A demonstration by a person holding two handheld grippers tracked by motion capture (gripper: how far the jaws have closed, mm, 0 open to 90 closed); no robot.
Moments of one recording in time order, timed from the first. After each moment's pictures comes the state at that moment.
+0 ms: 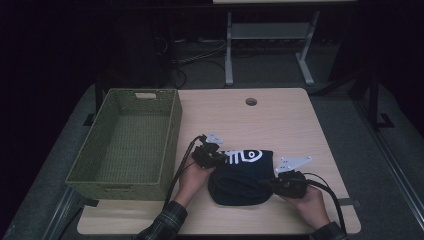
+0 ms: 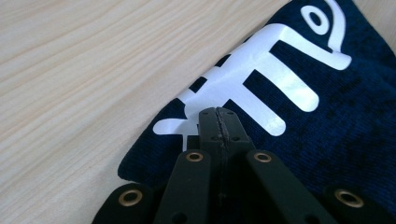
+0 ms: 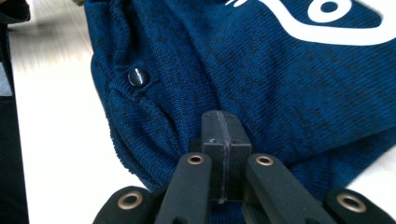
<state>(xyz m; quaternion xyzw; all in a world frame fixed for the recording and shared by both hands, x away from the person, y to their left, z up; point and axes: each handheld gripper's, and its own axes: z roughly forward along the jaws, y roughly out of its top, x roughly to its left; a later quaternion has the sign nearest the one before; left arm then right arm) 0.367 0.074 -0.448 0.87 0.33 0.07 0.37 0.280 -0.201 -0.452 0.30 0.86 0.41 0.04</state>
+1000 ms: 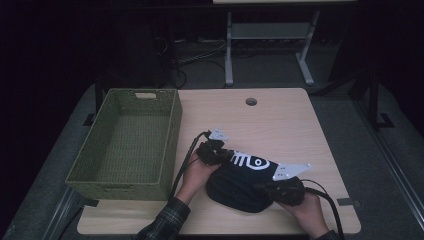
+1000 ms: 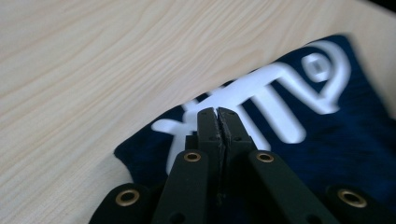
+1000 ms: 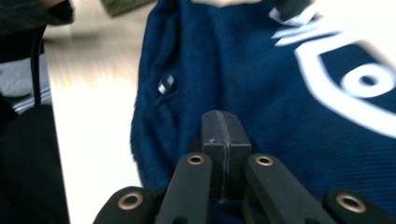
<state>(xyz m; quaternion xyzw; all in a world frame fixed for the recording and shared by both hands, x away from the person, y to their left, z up) 0.363 0.066 -0.424 0.86 0.29 0.05 0.41 0.260 -0.189 -0.436 0.27 0.85 0.44 0.07</state>
